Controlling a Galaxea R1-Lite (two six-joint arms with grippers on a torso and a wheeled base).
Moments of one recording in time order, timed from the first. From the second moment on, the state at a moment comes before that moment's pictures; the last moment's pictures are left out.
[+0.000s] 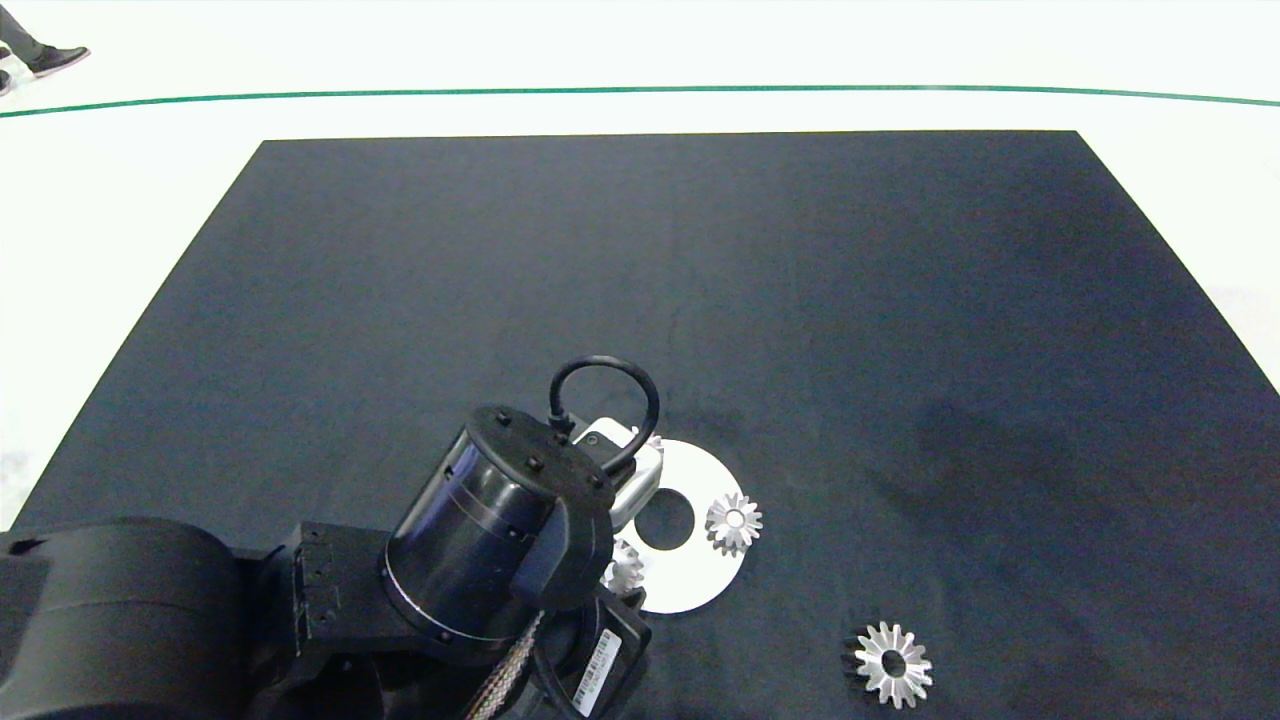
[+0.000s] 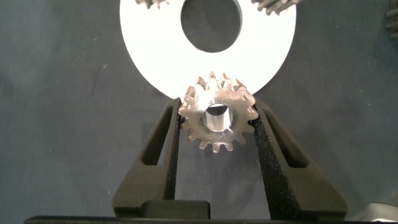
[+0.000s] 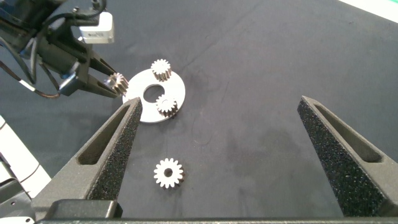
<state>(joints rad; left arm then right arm) -0.98 1.60 -0.90 0.02 0.37 -0.05 0.84 0.77 -0.74 0.01 -0.20 -0.26</state>
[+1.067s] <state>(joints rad) -0.98 1.68 -0.96 0.01 0.39 -0.03 0.84 0.78 -0.75 0.00 -0.18 -0.26</state>
